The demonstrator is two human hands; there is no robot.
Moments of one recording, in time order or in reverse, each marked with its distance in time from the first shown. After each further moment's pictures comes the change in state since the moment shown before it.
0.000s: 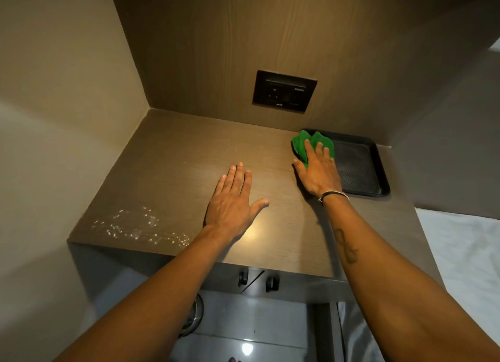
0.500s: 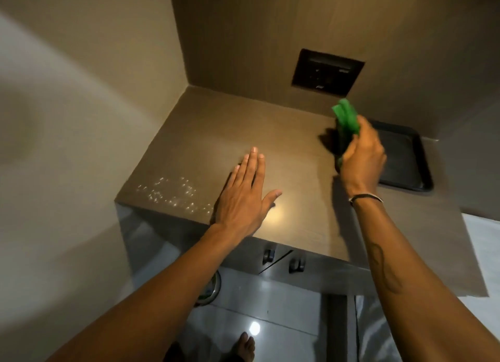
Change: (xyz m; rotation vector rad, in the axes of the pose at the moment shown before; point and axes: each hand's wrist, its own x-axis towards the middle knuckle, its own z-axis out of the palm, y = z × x) left_hand -0.067 -0.032 -0.010 -0.070 0.122 -0.031; right_hand -0.055 -0.047 -0.021 0.315 0.577 -0.053
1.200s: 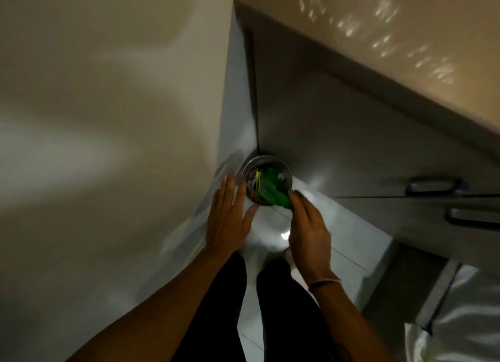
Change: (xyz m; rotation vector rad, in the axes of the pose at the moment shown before) left_hand -0.330 -0.181 0.249 -0.228 -0.187 -0.596; right_hand -0.471 -0.040 0.151 0.091 -0.925 -0.188
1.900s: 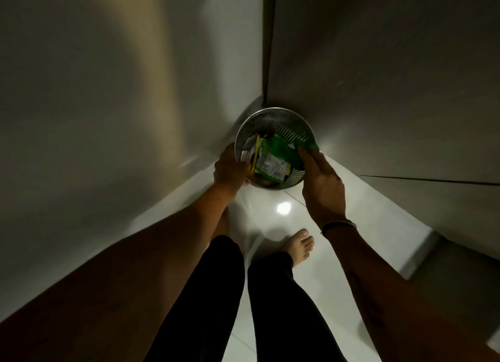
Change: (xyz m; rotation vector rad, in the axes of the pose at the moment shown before) left_hand 0.131 -0.077 0.176 -0.731 -0.127 -0.708; right_hand 0.105 0.167 0.196 -0.219 -0.072 -0.091
